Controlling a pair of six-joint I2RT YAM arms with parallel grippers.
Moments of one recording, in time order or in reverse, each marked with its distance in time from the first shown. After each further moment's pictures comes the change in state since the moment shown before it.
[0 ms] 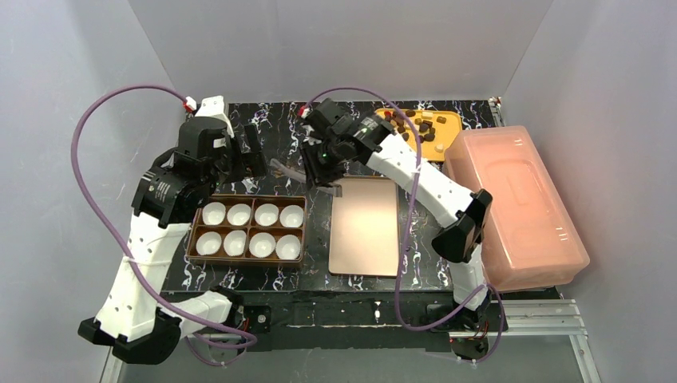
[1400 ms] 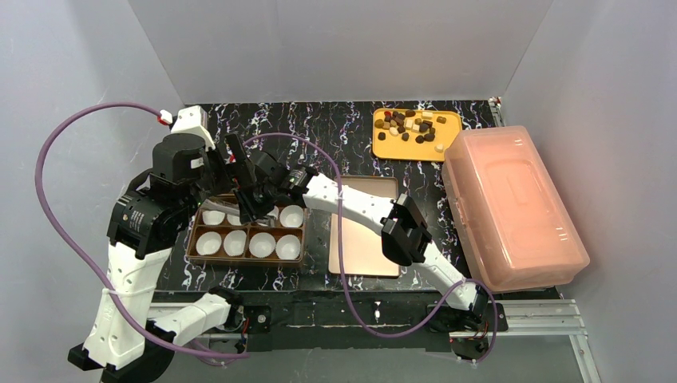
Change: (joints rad) left arm 0.000 -0.124 0.009 -0.051 -0.026 -0.038; right arm 0.218 0.407 0.044 0.600 -0.117 -0.025
